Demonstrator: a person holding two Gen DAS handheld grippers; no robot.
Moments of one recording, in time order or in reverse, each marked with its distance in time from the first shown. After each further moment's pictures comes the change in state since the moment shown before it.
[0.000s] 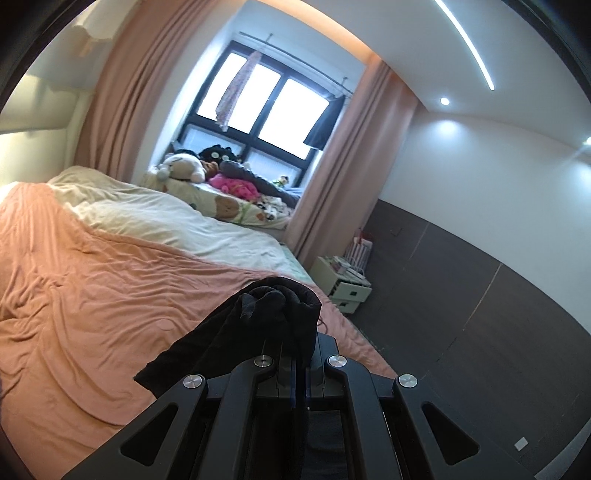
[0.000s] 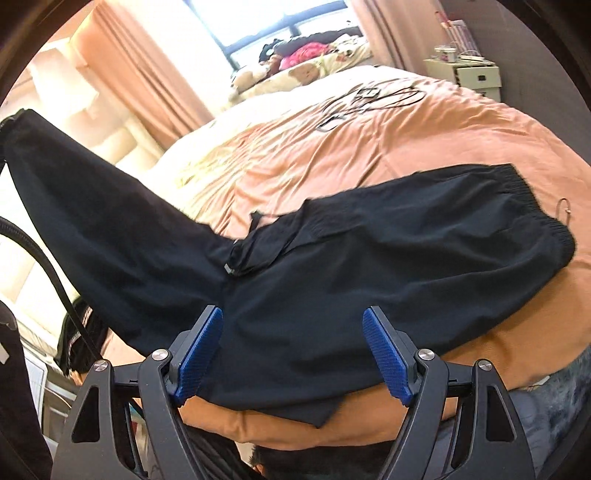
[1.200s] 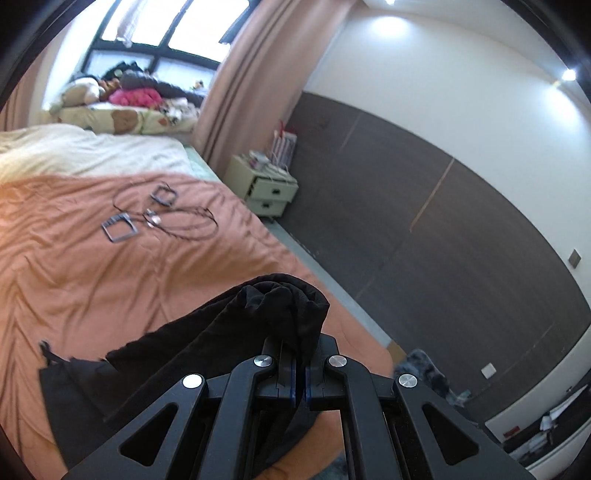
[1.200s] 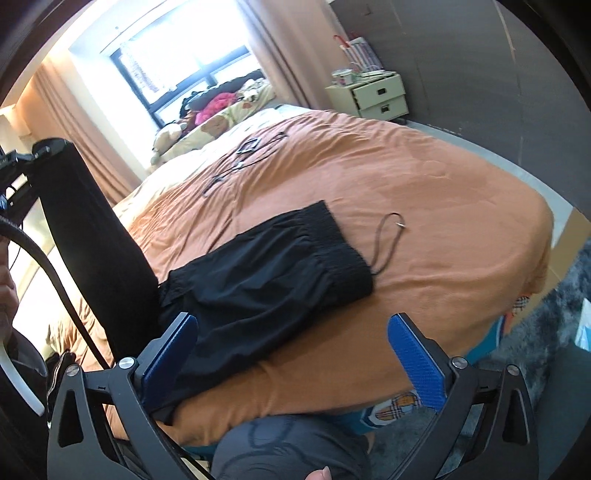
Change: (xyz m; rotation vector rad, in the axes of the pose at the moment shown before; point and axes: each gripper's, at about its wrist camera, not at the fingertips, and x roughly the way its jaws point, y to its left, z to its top) left arm 0.202 -0.190 -0.134 0.100 0.391 -0.249; right arm -0.101 -0.143 -0.005 0.174 -0.131 -0.175
